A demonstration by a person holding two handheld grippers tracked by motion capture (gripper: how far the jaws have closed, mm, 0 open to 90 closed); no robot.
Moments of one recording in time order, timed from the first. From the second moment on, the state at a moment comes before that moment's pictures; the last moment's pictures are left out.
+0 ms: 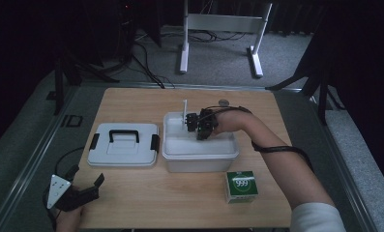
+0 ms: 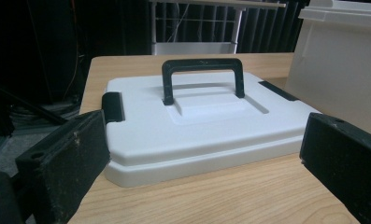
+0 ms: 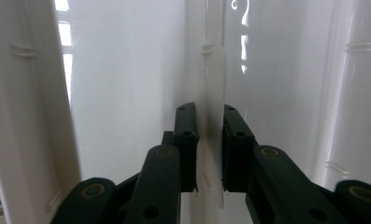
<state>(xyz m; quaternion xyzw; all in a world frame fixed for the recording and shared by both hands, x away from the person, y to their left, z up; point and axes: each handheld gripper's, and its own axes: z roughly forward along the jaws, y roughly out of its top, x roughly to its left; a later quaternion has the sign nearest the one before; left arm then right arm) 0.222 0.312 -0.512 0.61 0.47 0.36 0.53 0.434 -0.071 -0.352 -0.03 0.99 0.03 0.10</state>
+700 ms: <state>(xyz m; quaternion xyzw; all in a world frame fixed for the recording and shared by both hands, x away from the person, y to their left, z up) 0.222 0.313 -0.512 0.61 0.47 0.36 0.53 0.448 -0.075 -0.348 -0.01 1.00 0.04 0.08</state>
